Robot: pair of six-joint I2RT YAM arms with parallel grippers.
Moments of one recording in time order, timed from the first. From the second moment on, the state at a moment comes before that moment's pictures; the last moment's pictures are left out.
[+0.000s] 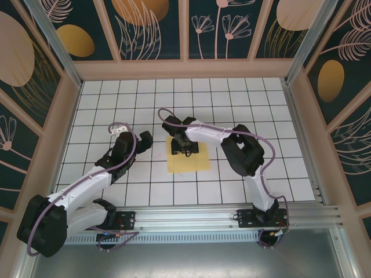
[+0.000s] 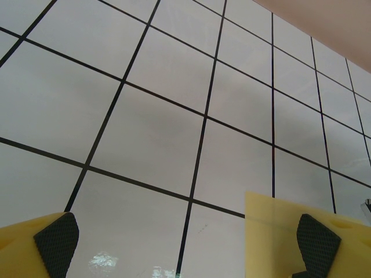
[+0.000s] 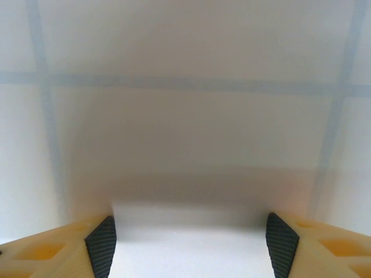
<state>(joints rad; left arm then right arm) -0.49 1.07 0.49 -0.04 -0.30 -0.76 0.88 2.14 1.58 -0.87 0.10 0.76</state>
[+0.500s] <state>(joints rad) -0.49 1.07 0.49 -0.04 -0.30 -0.76 0.87 2.13 1.58 -0.88 0.12 0.74</state>
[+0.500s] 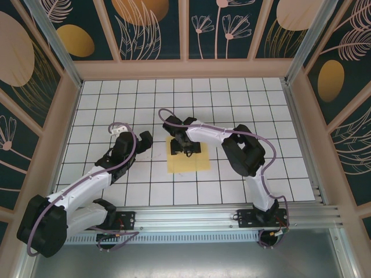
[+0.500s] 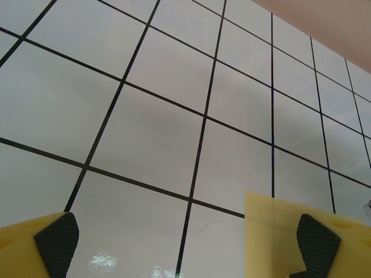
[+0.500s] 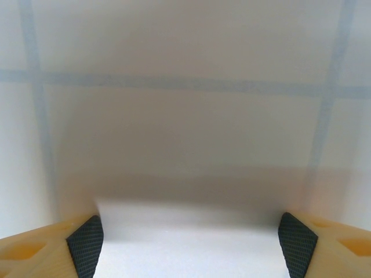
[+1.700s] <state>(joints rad) -0.49 1.07 0.49 -0.06 -0.30 -0.76 0.86 2.04 1.53 -0.81 0.08 0.71</state>
